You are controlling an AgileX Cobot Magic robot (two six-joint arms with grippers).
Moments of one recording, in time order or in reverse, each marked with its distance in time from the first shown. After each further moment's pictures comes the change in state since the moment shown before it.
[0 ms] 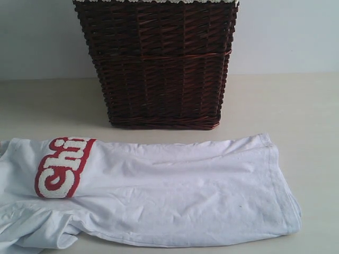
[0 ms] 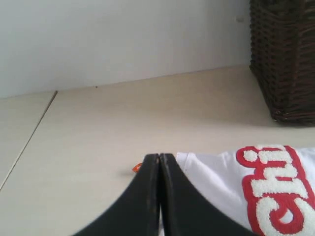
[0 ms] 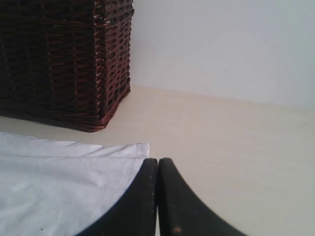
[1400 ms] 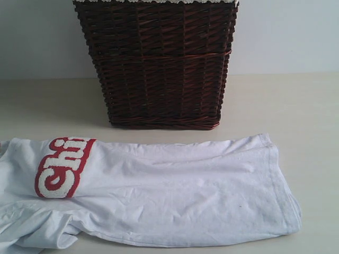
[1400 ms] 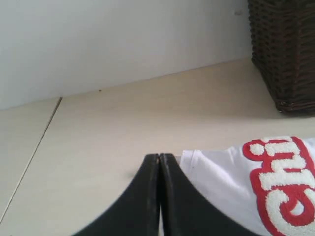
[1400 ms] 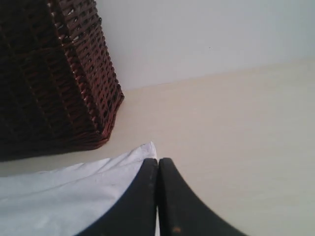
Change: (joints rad) left arm 0.000 0.000 0.000 0.000 0.002 0.075; right arm 0.000 0.000 0.000 -0.224 -0.020 0.539
